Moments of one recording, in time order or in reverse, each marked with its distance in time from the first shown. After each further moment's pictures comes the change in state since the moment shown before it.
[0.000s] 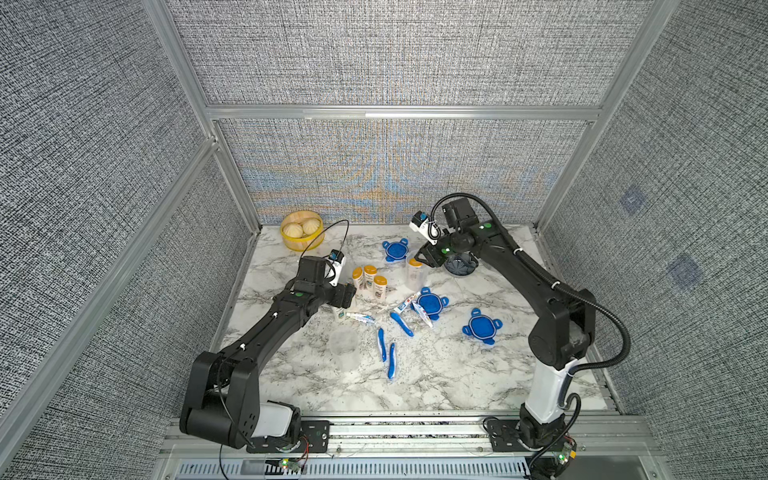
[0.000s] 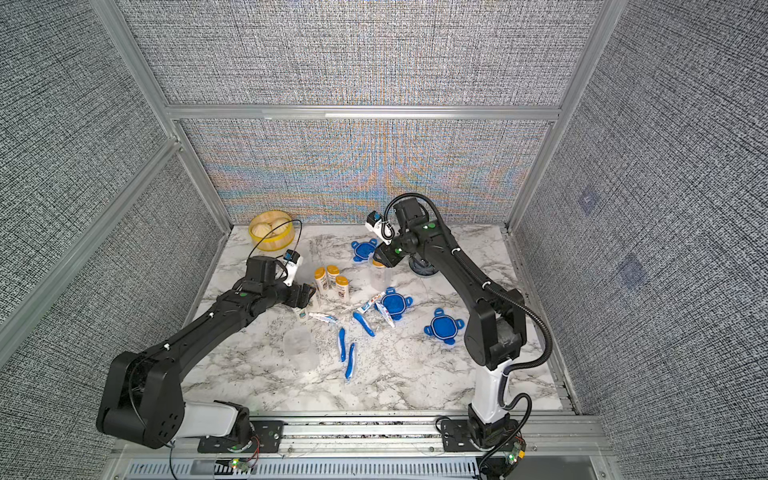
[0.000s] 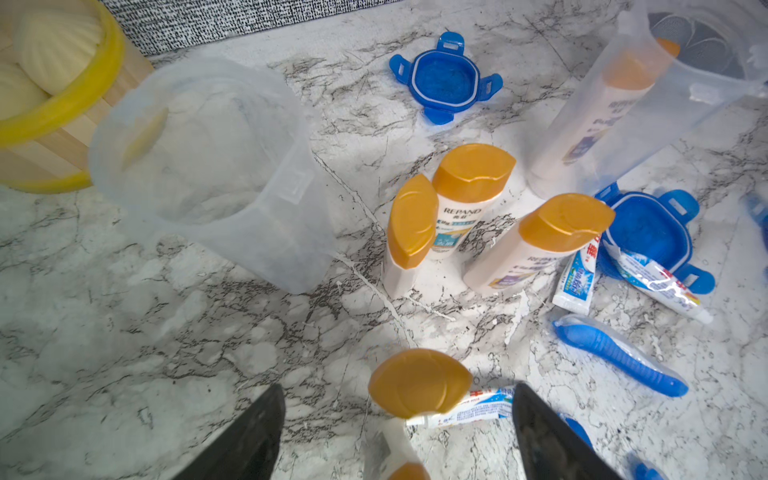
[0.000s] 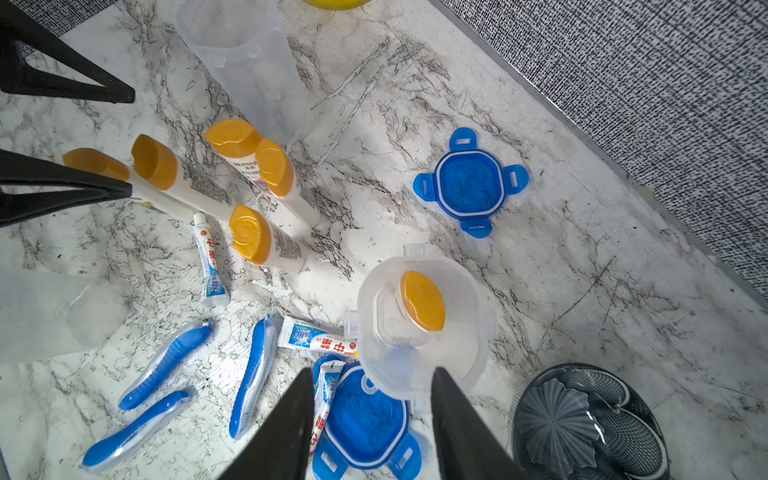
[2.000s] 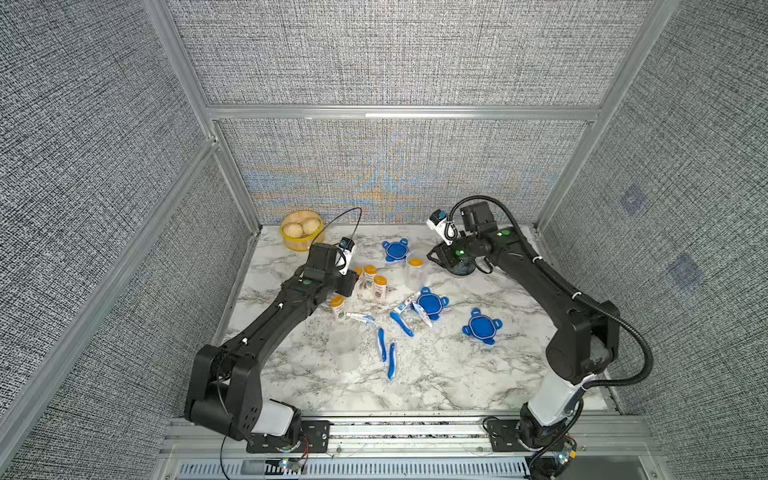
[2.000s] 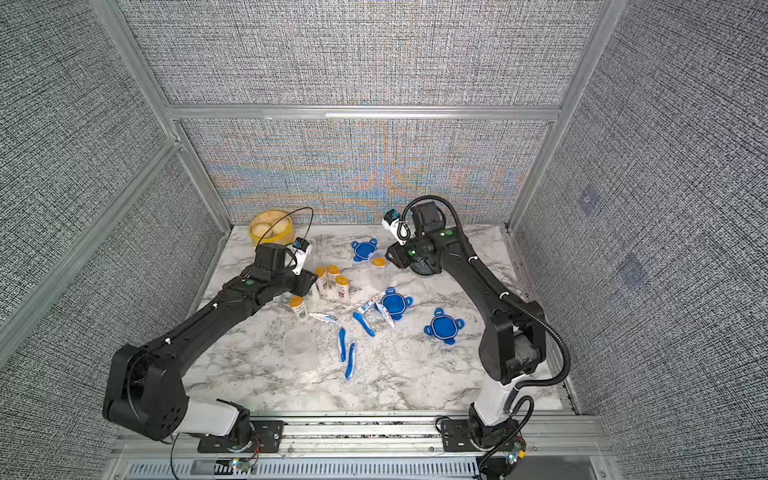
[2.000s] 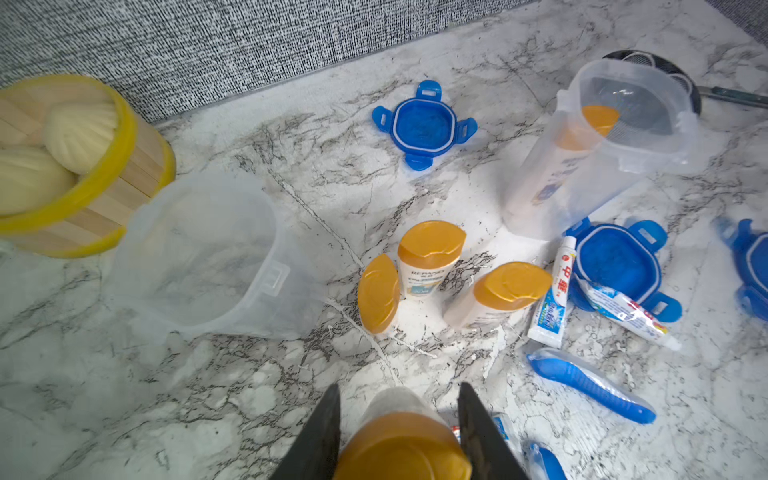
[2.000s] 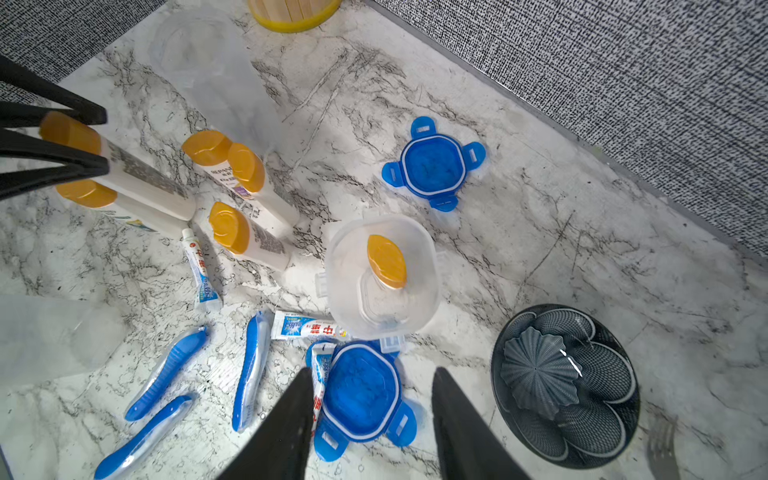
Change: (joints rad) left arm -0.073 0.013 0.176 -0.116 -0.056 0.016; right arm -0.073 -0.135 -0.164 0.087 0.000 0.092
